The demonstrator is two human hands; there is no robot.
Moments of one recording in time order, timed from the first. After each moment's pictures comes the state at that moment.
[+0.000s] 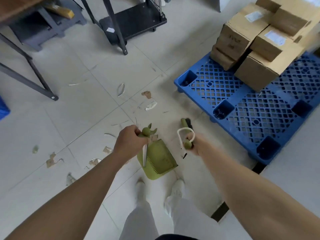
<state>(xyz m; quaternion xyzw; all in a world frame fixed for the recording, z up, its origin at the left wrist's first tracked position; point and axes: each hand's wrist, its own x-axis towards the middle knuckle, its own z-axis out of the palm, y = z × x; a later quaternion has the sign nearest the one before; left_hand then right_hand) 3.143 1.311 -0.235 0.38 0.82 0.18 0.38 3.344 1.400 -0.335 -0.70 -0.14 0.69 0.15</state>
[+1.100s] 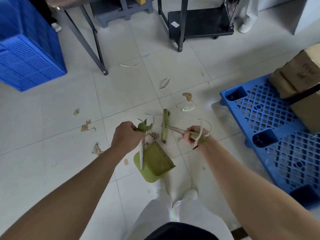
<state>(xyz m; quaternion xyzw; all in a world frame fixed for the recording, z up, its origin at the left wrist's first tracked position) 3.005 1.215 -0.217 0.17 0.89 0.25 0.34 3.169 1.381 -0.314 -0.59 -0.13 0.80 0.06</state>
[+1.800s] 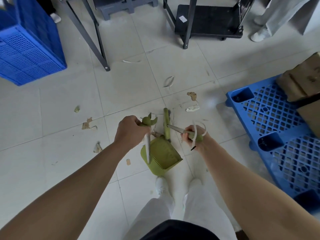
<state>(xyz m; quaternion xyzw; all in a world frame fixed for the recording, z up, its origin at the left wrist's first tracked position) 2.948 1.228 -0.223 0.17 0.88 0.29 0.35 3.104 1.380 -0.329 -0.59 -0.15 0.80 0.03</state>
